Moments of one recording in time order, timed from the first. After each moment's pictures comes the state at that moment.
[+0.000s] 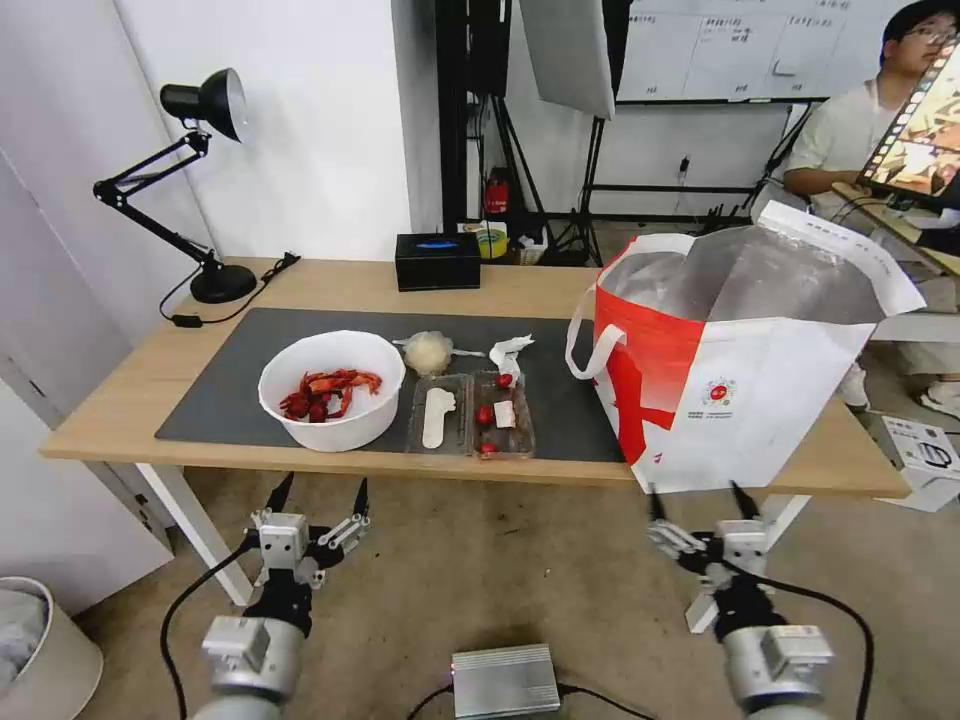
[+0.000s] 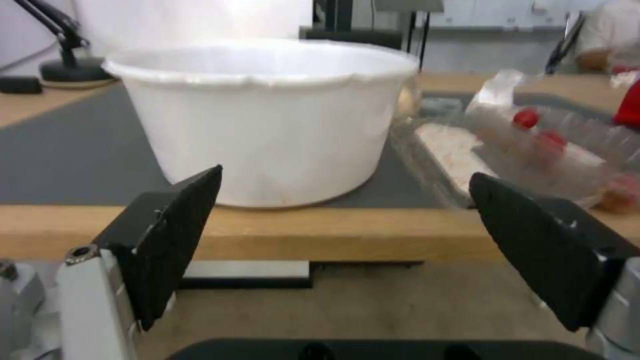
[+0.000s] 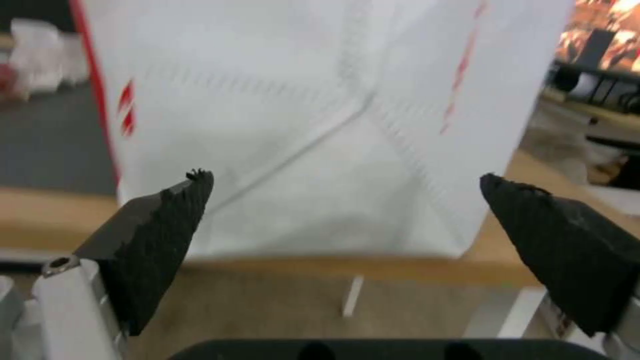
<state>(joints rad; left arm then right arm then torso) 1.65 -1.37 -0.56 -2.14 -0.20 0.00 0.02 -1.75 1.26 0.63 2.15 0.15 0.04 0.21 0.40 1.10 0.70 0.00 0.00</state>
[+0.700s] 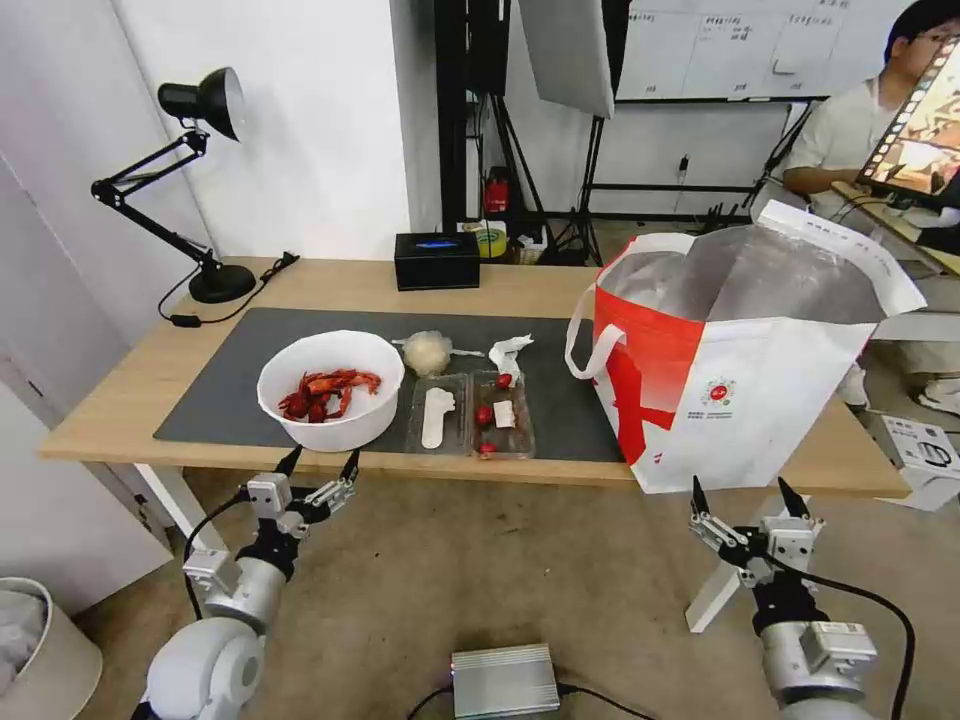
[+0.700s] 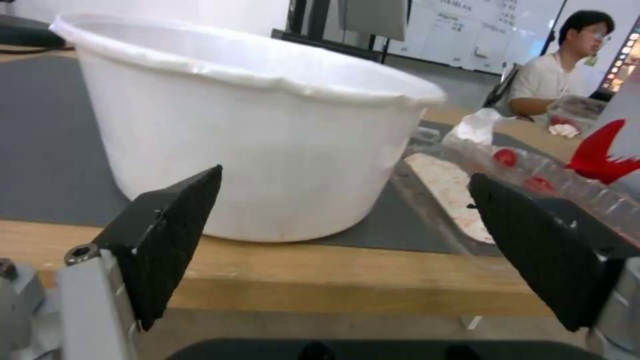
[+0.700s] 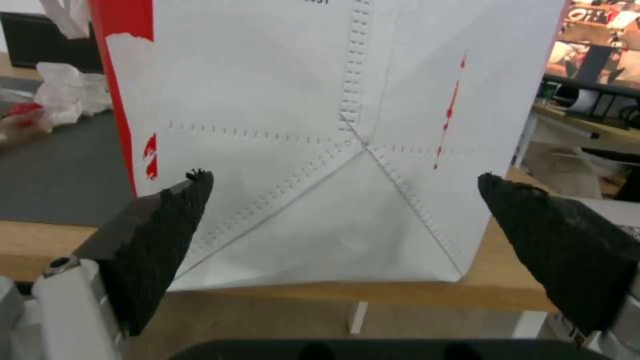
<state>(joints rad) 1.52 -1.20 -0.57 -1.99 -0.54 -0.03 0.12 -1.78 1.26 0.64 2.18 0.17 0.08 0.21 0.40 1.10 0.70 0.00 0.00</state>
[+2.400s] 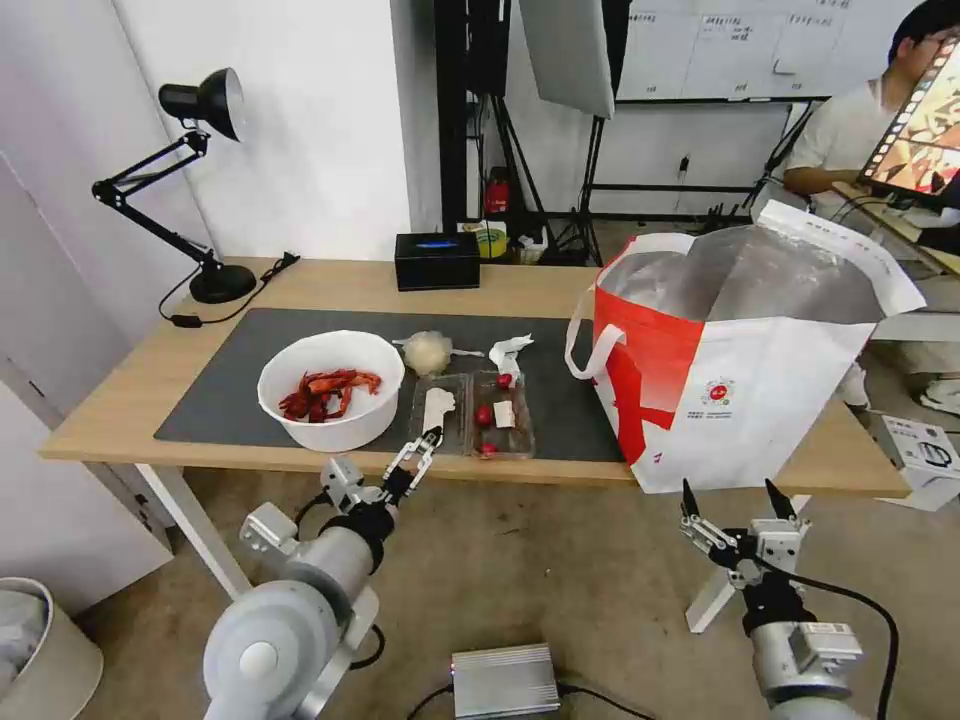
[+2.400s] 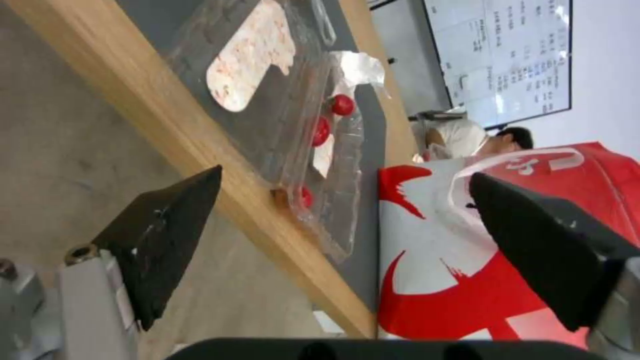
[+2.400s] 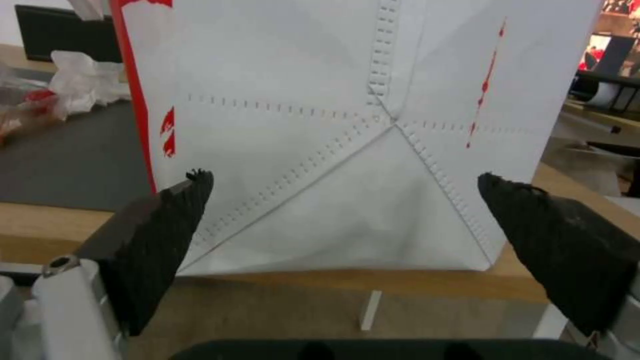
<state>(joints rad) 1.38 -1.35 -0.31 -2.33 -1.43 0.25 -0.67 -1.76 1.25 0.61 2.14 0.17 0.09 0.21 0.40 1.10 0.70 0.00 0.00</state>
